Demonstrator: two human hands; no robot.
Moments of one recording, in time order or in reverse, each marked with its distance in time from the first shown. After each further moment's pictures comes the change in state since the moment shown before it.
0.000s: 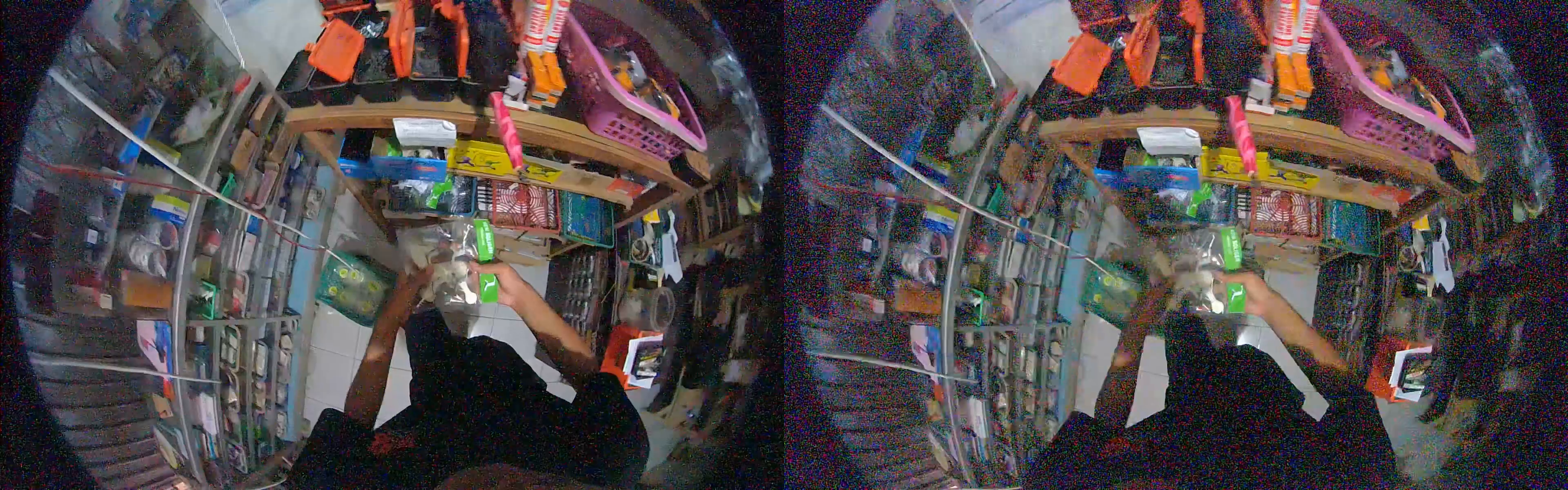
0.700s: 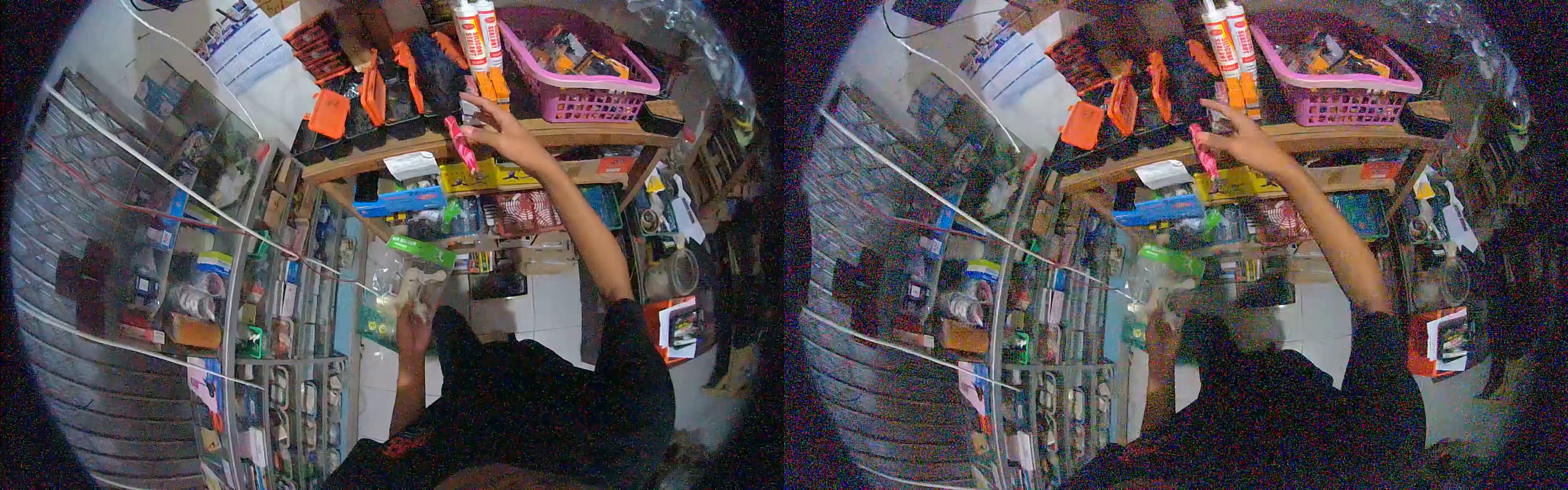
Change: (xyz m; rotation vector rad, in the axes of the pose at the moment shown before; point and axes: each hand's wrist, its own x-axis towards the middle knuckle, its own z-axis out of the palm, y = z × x) left_hand -0.051 -0.027 -0.004 0.228 0.246 0.450; right_hand -0.075 -0.215 0.149 -1.183 0.174 -1.211
